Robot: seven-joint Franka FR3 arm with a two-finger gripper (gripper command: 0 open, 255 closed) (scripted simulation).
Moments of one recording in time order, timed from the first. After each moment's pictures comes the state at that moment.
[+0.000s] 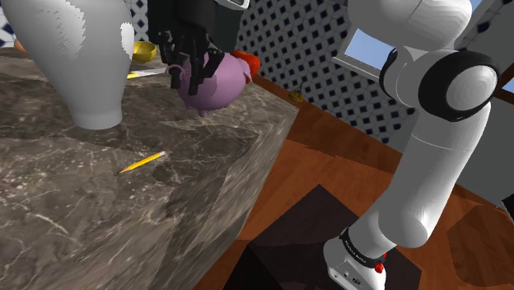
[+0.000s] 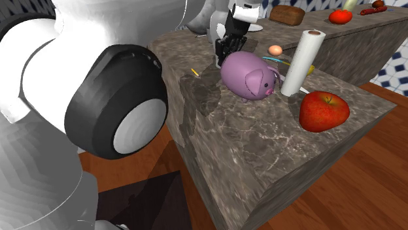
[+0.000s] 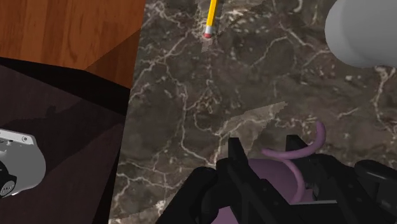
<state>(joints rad) 0.03 0.32 0.67 -1.25 0.04 1.48 1.83</state>
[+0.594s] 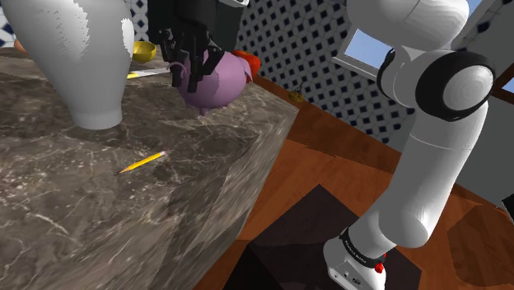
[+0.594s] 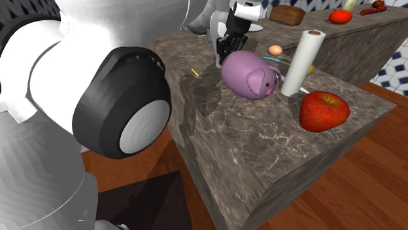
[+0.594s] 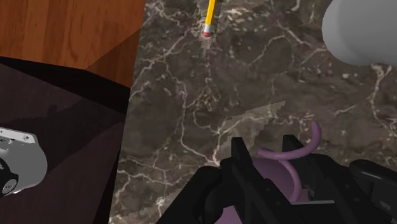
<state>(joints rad) 0.04 0.33 0.66 -1.22 0.04 1.46 1.84</state>
